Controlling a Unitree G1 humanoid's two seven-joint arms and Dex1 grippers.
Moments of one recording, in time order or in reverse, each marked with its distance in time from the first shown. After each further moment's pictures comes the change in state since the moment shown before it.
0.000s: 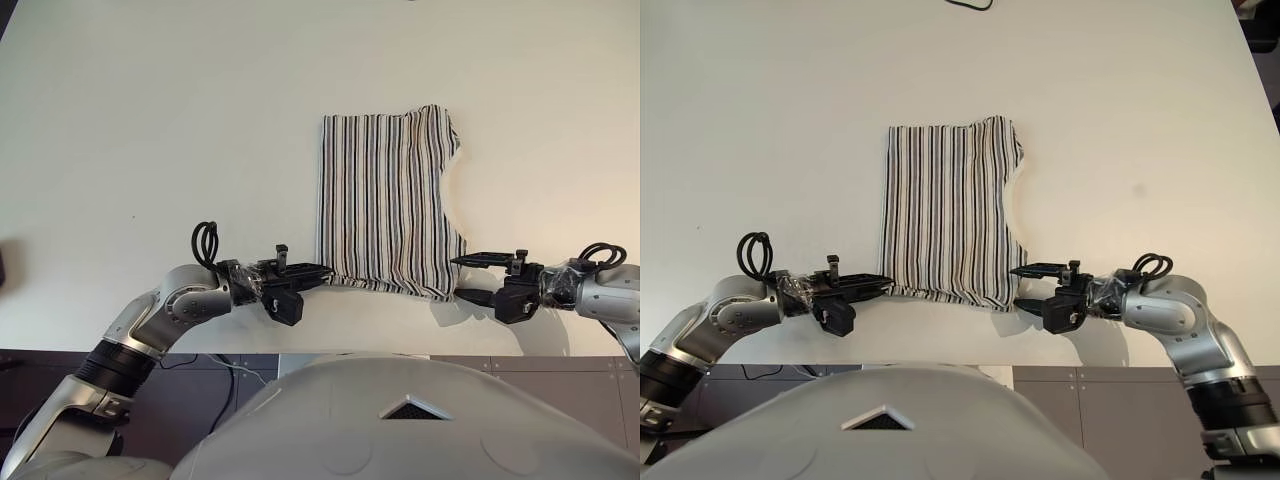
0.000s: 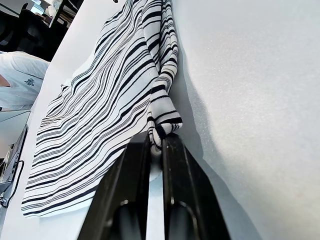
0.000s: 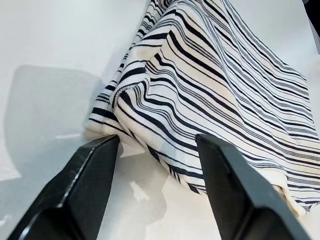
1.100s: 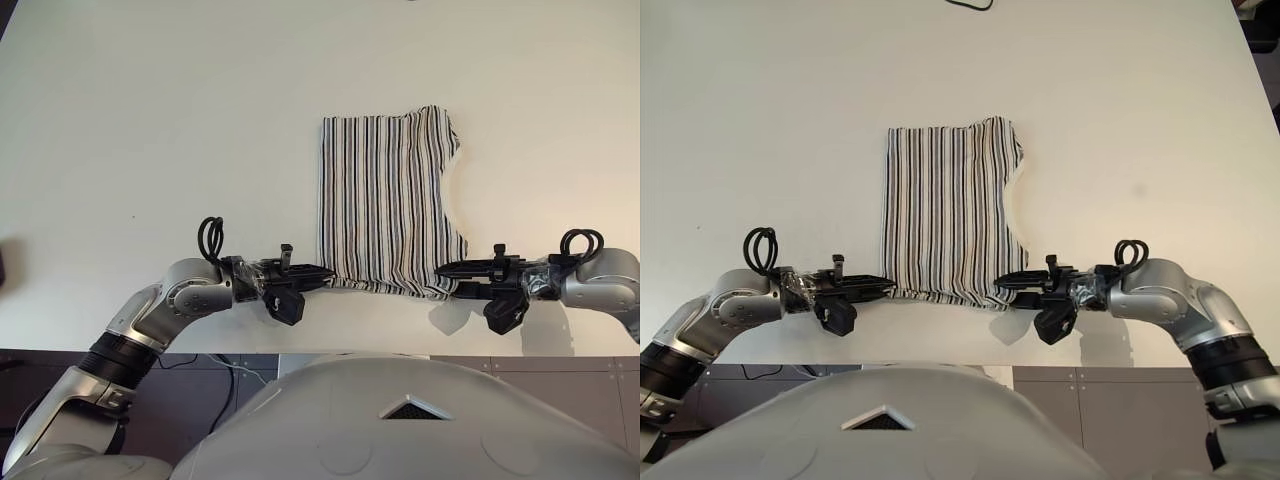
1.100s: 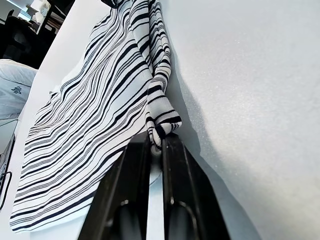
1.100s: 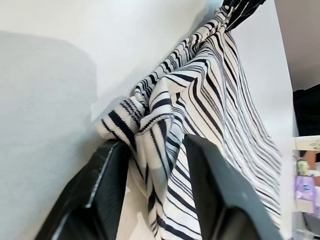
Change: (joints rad) left arm -0.052 -0.004 -0.018 0.028 -0.031 -0.020 -0.070; right arm -0.208 -0.062 0.232 0.164 -0.205 -0.291 -0.212
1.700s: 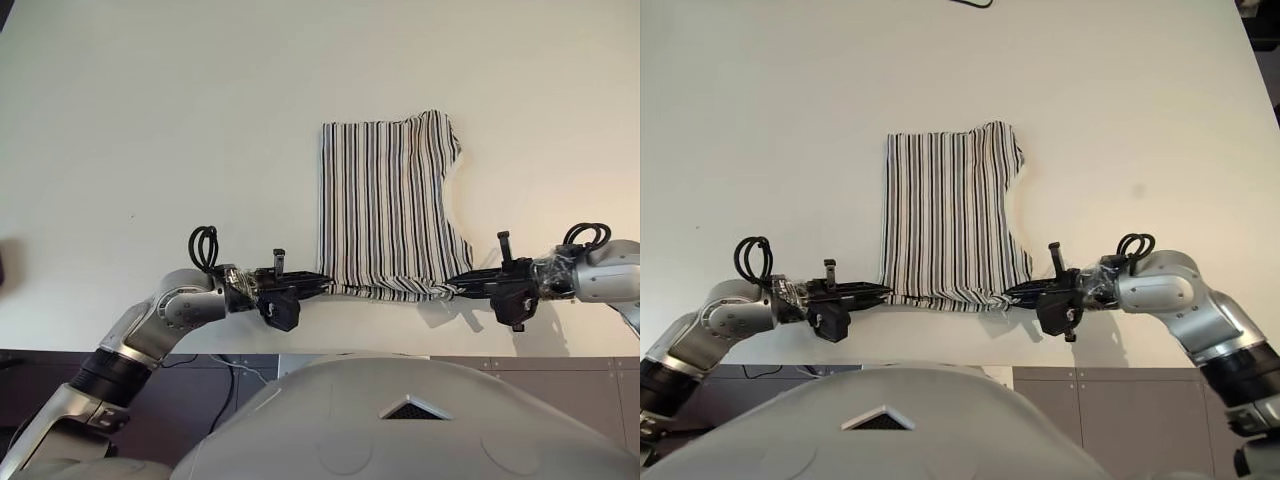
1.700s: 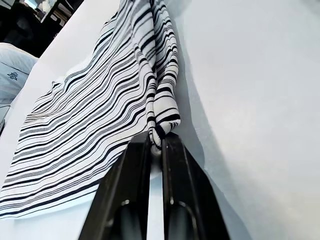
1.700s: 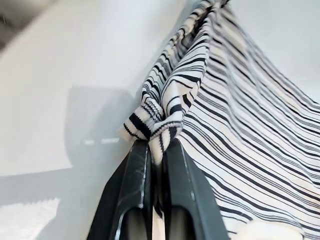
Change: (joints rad) left arm 0.118 0.035 0.043 -0.121 -0.161 0.085 -0.048; right arm 0.058 -0.123 0.001 -0.252 0.455 0.400 0.312
